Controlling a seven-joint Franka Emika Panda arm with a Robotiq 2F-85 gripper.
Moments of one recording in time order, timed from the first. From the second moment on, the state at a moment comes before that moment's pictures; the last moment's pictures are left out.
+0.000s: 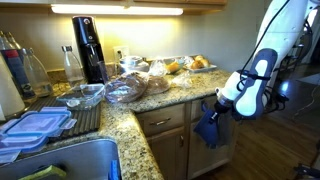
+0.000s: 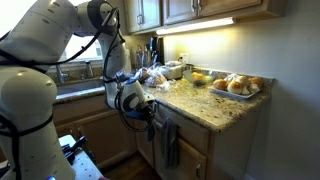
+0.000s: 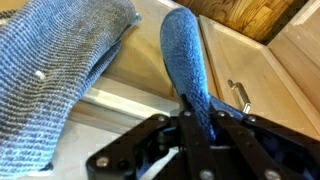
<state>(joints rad) 0.29 0.68 -0.07 -2.37 0.06 3.45 -0.04</state>
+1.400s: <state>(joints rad) 0.37 0.30 -0.17 -2.55 0.07 3.26 -0.05</state>
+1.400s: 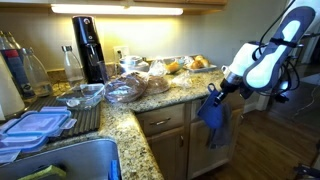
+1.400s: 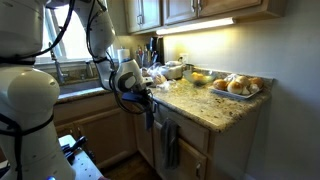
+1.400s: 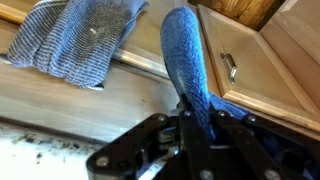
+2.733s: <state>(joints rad) 0.19 0.18 -0.21 -2.27 -0.05 2.87 -0.10</state>
